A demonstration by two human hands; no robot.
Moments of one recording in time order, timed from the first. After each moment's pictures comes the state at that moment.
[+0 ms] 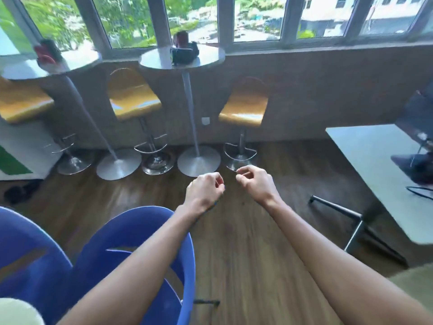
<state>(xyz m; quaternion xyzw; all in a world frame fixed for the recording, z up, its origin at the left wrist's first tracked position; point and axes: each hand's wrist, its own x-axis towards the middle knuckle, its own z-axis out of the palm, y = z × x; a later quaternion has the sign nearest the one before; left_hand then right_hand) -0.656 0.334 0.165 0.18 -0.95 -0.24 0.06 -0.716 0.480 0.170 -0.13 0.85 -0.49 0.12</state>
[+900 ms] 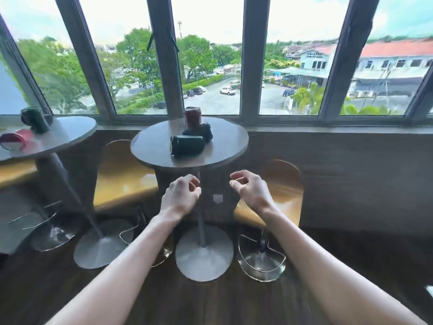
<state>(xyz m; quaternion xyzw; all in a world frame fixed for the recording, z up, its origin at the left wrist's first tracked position) -1.184 0.019 0.247 0.26 -0.90 -0.29 0.20 -1.278 0.193 0.257 -0.23 0.82 -0.52 0.07</state>
